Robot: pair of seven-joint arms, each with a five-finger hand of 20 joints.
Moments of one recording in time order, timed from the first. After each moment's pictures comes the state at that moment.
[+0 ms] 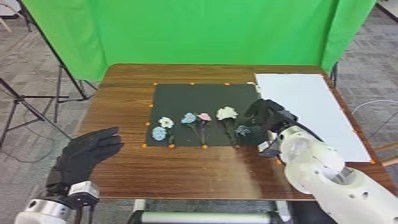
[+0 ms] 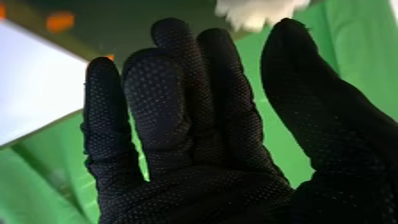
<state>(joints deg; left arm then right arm) 144.3 -44.9 -101.4 -127.4 33.7 9.7 18.8 -83.3 -44.1 57.3 -110.4 -113.6 2.9 28.6</state>
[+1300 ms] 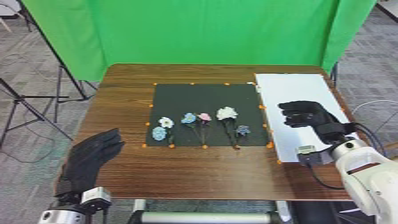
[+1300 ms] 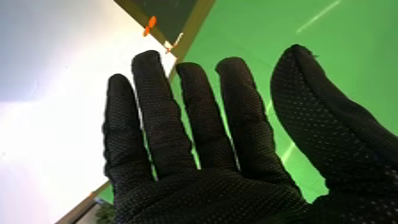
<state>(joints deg) 141.4 -39.3 -88.8 -127.1 32.0 22.9 34.1 -110.5 -52.7 95.6 -116.0 -83.3 -3.6 13.0</state>
